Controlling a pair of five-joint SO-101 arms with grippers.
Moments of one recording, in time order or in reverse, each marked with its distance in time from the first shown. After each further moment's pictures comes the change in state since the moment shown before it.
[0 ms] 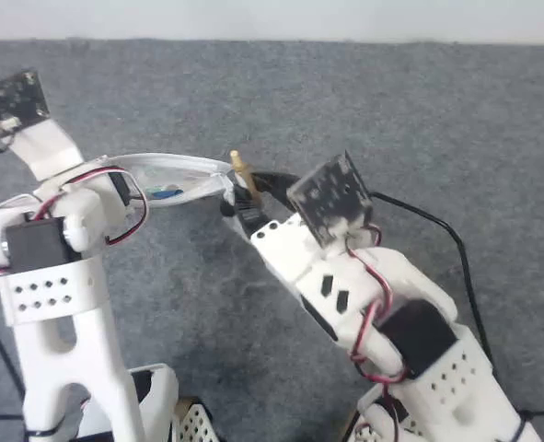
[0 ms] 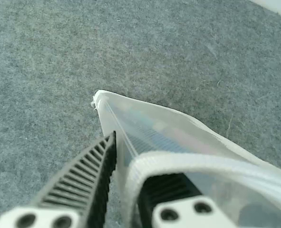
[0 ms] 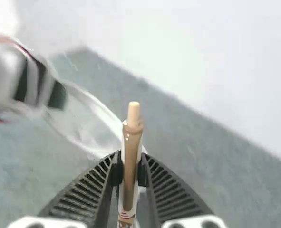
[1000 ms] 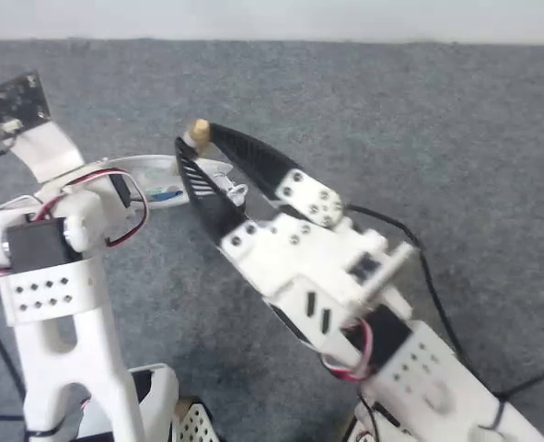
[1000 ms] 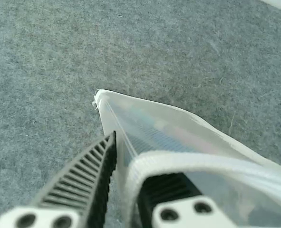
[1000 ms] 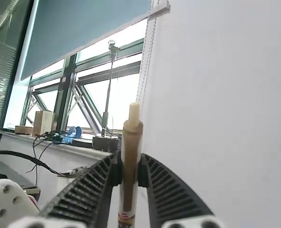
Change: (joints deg) left arm -0.1 0.0 1.1 0.1 0.0; right arm -7.0 4.0 12.8 -60.5 0.0
